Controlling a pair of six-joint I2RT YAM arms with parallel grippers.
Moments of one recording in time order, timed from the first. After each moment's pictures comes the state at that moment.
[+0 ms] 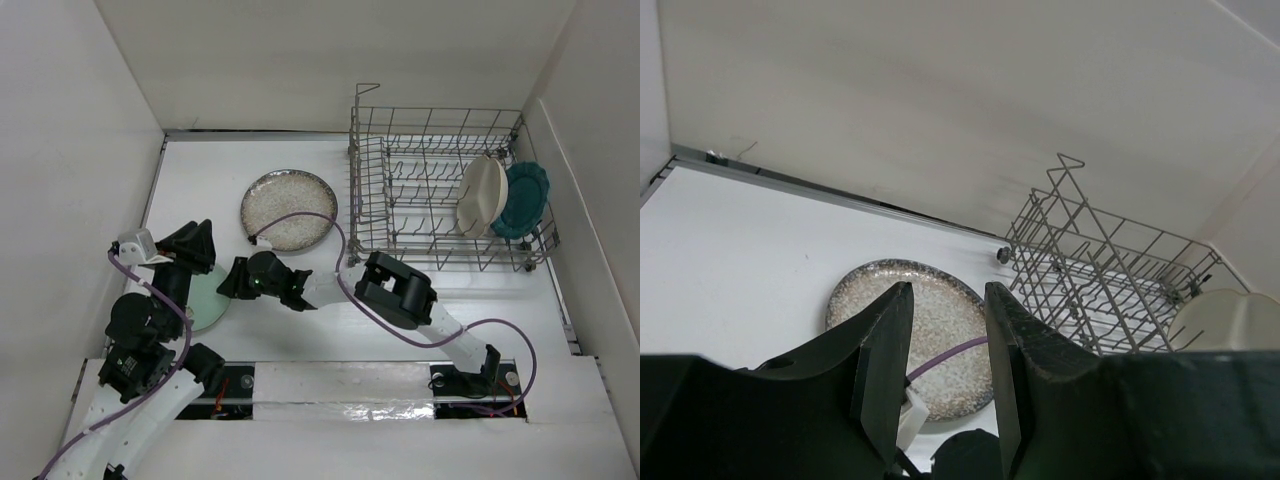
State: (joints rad) left arm -0.58 0.27 0.70 -0.18 -0.49 -0.29; right arm 1.16 2.37 1.56 0.43 0.04 1.03
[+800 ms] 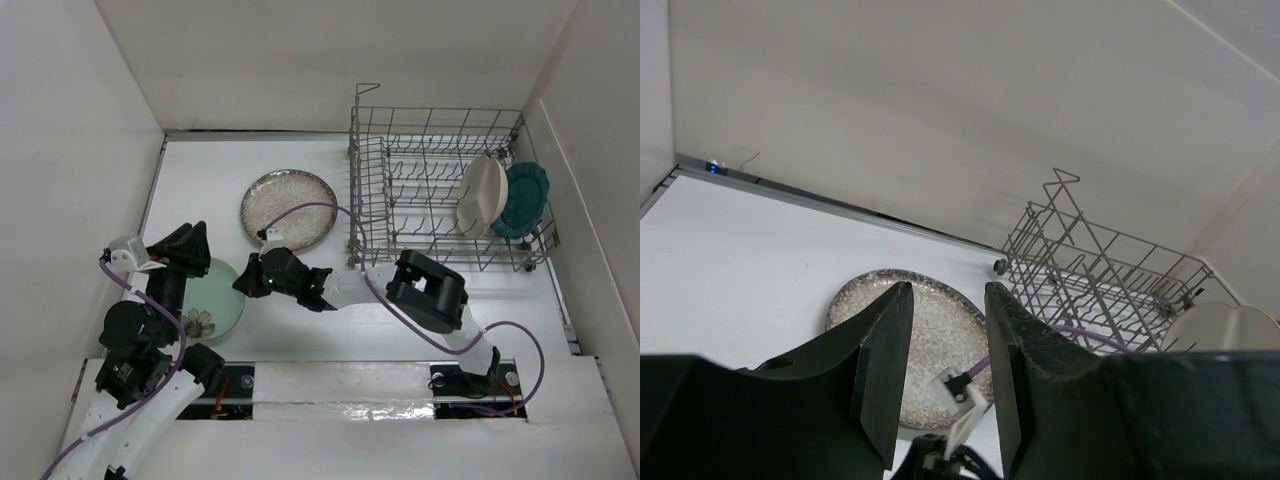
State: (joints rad) left arm -0.57 0.23 0.70 -0.18 -0.50 -0.29; right arm 1.16 2.17 1.37 0.44 0.06 0.90
